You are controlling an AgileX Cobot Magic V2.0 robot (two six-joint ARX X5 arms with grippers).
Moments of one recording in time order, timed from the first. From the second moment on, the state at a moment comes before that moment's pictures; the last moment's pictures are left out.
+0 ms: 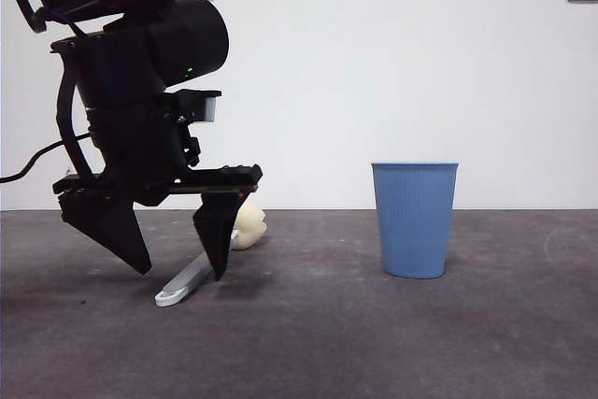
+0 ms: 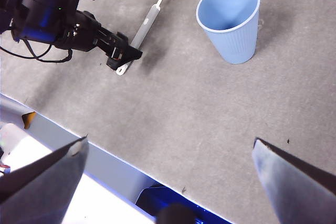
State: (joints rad) left arm -0.59 1.72 1.02 -0.39 -0.15 -0.34; right arm 0.09 0.73 1.00 -1.10 -0.55 -0.07
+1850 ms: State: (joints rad) left arm -0.59 0.97 1.03 -1.02 -0.12 -0.09; right arm 0.50 0.90 0.61 -0.37 -0.16 0.16
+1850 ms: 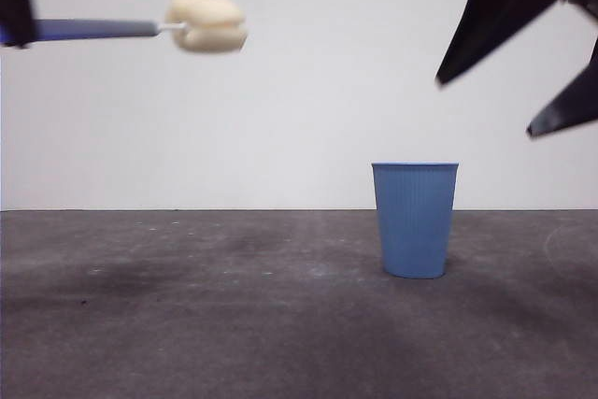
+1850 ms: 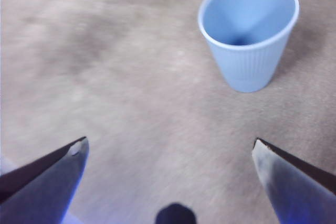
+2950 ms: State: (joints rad) left arm -0.59 0.97 1.02 -1.26 -0.07 0.01; right arm 0.53 1.45 0.44 0.55 0.21 0.18
